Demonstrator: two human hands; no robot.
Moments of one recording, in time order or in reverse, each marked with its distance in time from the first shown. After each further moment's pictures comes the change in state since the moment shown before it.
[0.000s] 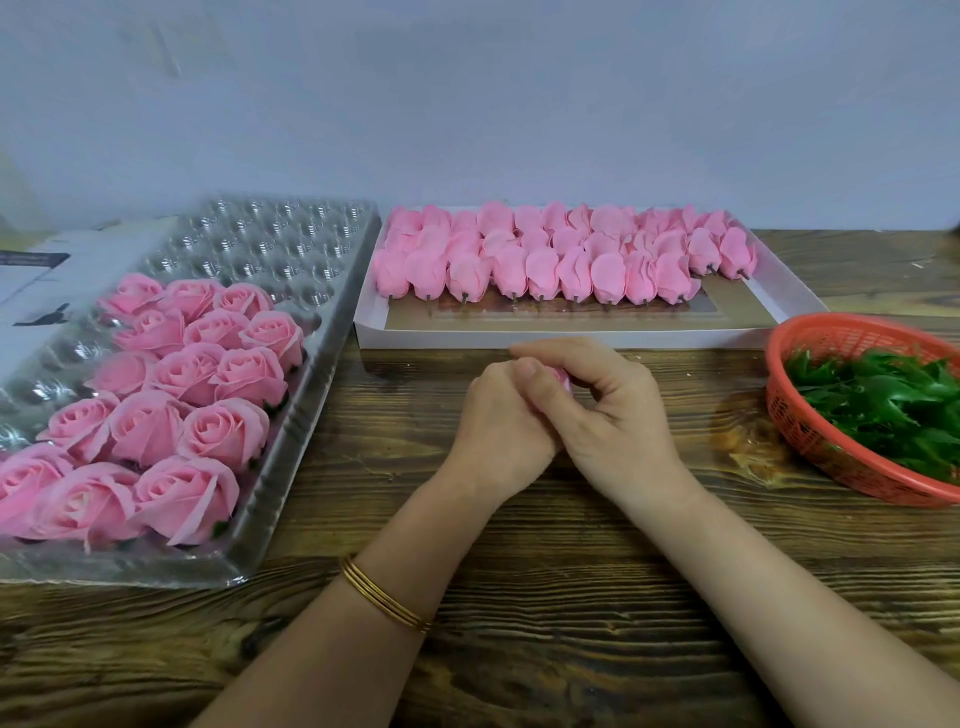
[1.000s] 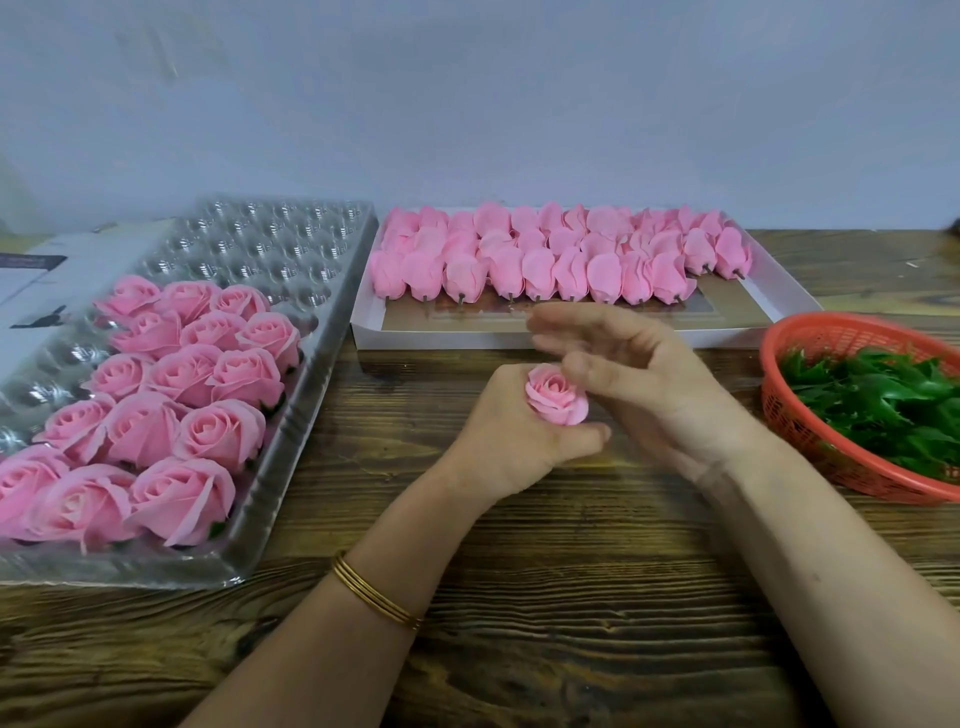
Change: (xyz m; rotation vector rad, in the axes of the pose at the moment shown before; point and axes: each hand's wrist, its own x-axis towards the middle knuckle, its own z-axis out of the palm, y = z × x) left_hand -0.005 0.005 -0.003 -0.357 -0.188 0.001; right_hand 0.021 -0.011 -0.044 0.562 -0.312 0.376
